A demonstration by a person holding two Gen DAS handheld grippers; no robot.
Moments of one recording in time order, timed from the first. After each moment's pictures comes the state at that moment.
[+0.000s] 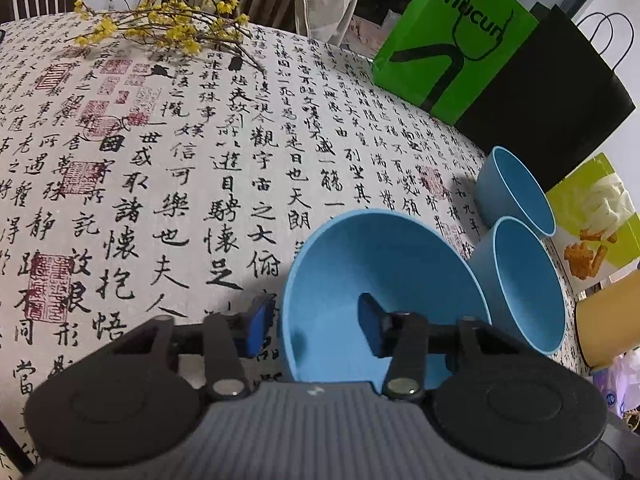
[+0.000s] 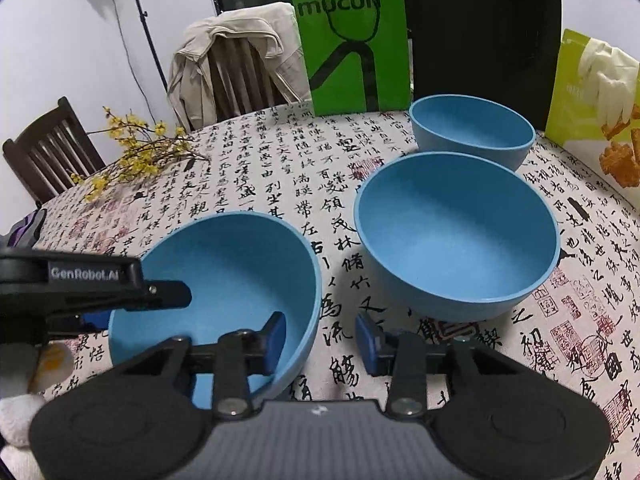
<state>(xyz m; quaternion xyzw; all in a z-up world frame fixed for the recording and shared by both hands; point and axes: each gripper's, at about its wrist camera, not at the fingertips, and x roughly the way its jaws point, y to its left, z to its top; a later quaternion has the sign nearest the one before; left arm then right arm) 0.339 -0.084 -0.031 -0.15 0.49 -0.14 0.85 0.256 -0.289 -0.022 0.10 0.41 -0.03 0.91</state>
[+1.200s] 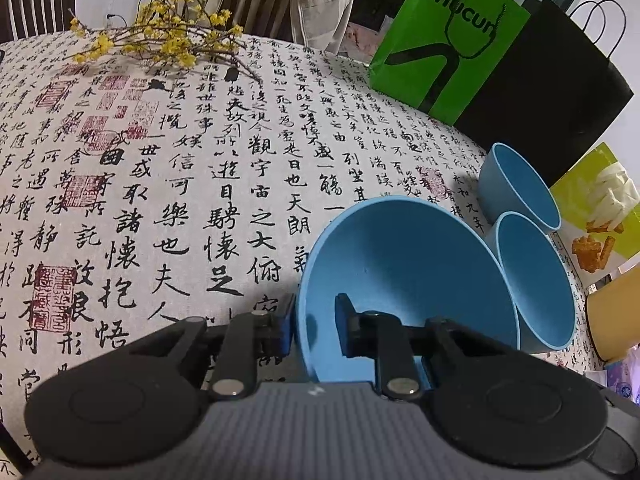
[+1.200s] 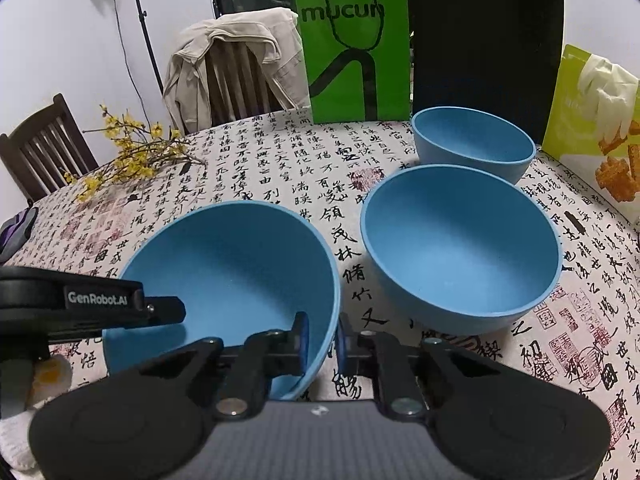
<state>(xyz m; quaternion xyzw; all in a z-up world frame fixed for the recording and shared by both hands) 0.335 -0.089 -0.028 -0.12 0.47 -0.13 0.86 0.261 -0.281 -0.020 0.08 0.40 -0.04 0.91</state>
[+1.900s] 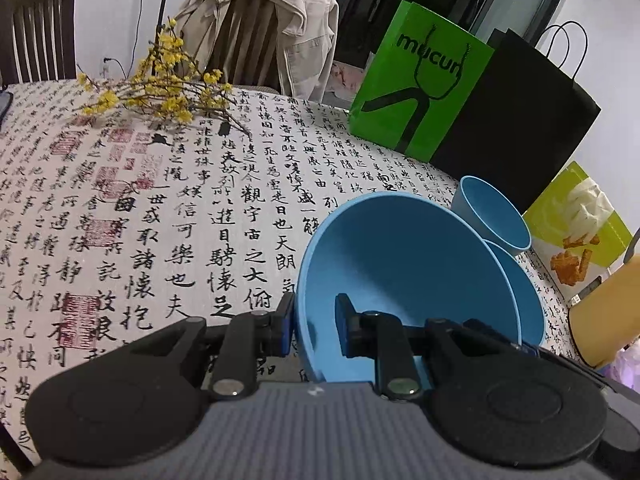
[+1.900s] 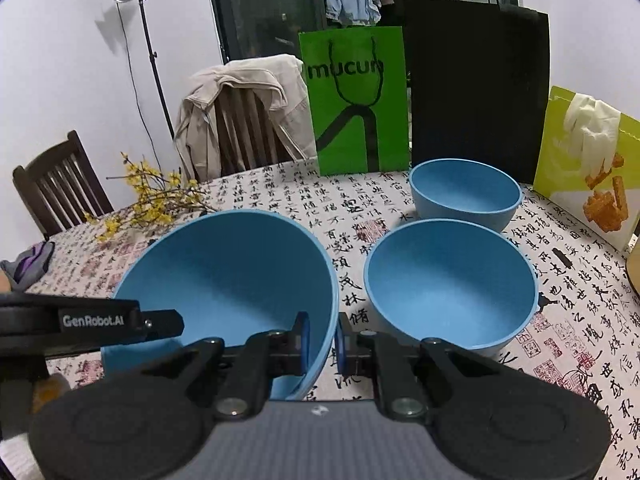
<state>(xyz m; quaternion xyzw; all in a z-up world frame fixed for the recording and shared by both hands) 0.303 -0.086 0.010 -0.11 0.41 -0.14 0.89 0.237 -0.279 0.012 0.08 0.33 -0.04 0.94</state>
